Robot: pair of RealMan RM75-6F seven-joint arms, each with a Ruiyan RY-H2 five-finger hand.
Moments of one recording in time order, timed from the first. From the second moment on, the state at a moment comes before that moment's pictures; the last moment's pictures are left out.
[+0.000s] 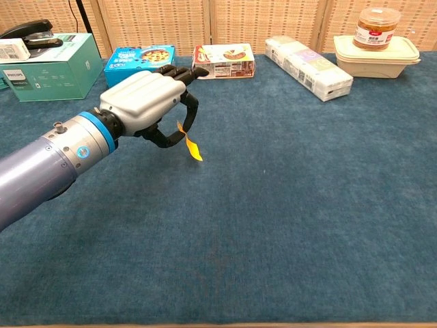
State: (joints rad) left arm -0.78 -1.86 -0.16 -1.12 1.42 1.11 0.36; right arm 0.09 -1.07 0.16 -1.59 -1.36 1.45 0.09
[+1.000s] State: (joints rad) left arm -0.62 -1.68 -0.11 -1.11 1.45 1.21 0.07; right arm 0.10 -1.09 0.15 -1.60 -1.37 1.45 0.05
